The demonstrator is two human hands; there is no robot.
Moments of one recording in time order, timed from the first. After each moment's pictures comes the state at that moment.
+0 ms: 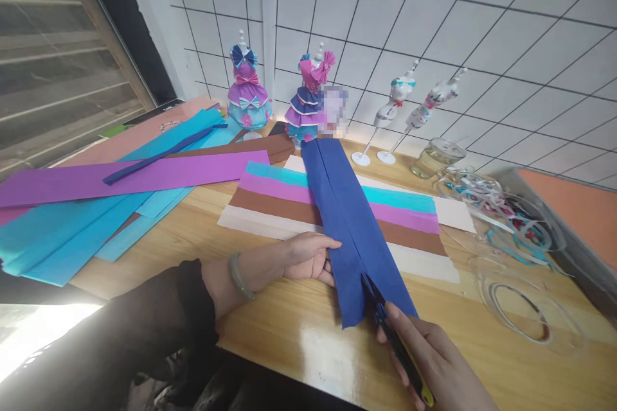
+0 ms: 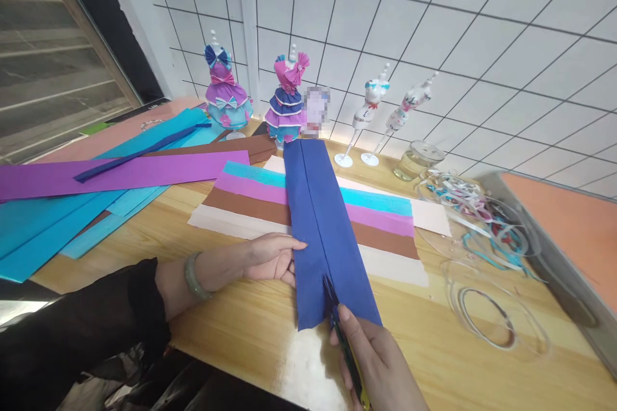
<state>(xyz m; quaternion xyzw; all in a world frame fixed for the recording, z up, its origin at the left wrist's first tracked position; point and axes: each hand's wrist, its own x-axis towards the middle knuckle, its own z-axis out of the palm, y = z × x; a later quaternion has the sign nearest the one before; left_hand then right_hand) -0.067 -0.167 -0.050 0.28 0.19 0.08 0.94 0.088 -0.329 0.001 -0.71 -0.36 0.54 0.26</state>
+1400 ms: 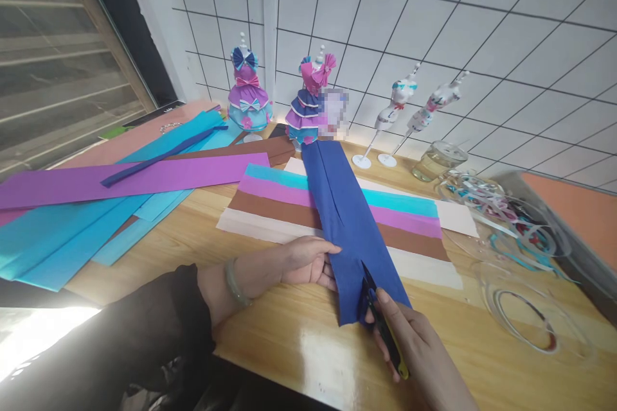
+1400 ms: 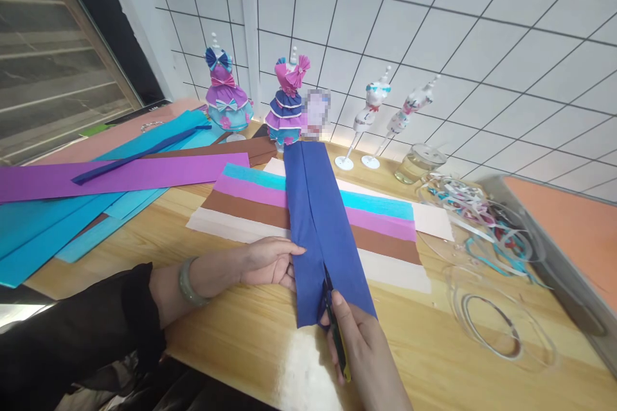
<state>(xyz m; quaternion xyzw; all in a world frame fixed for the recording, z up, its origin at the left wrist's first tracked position) -0.068 -0.171 -0.043 0.28 0.22 0.10 0.93 0.080 -0.308 -0.010 -0.71 -0.39 0.51 0.30</state>
